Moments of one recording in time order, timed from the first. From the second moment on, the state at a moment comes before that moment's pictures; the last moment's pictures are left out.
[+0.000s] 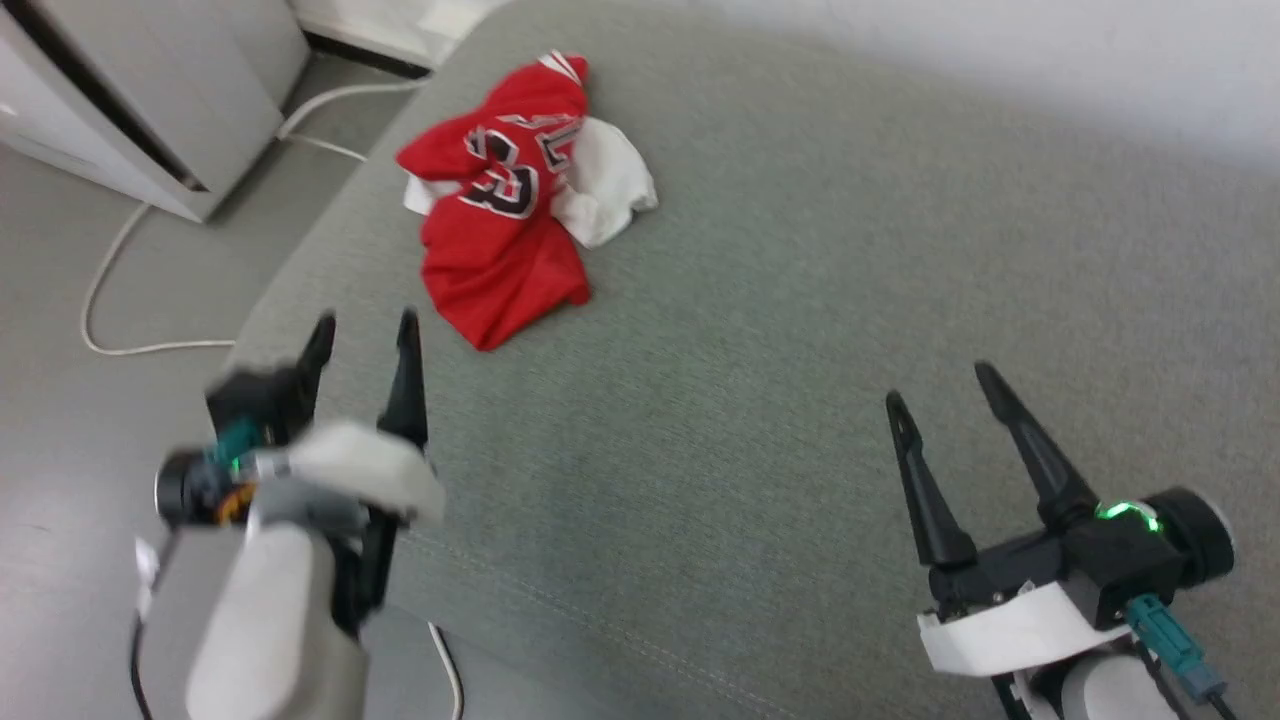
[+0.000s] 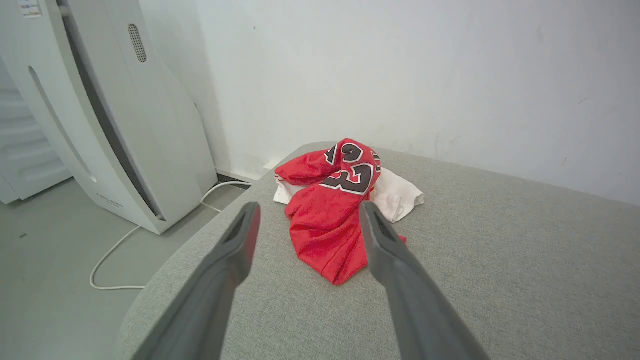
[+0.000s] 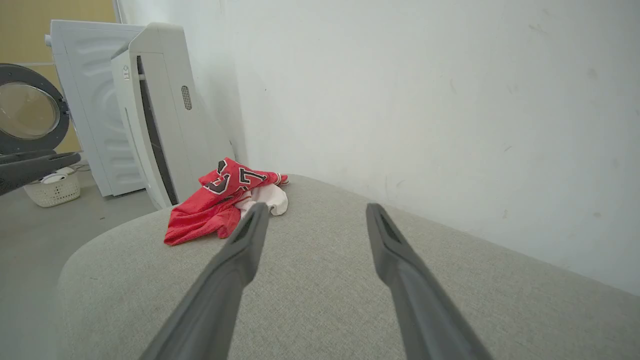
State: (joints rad) left arm -0.31 0.11 -0.02 0.28 -0.19 -0.01 -0.12; right arm -0.01 -0.05 0.13 -0.07 -0.02 0.13 -0.26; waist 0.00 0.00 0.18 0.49
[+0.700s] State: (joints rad) left arm -0.95 0.46 -0.05 0.59 -0.41 -0.12 0.63; right arm -0.18 -0.06 0.13 -0.22 -0.03 0.13 -0.26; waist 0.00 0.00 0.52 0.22
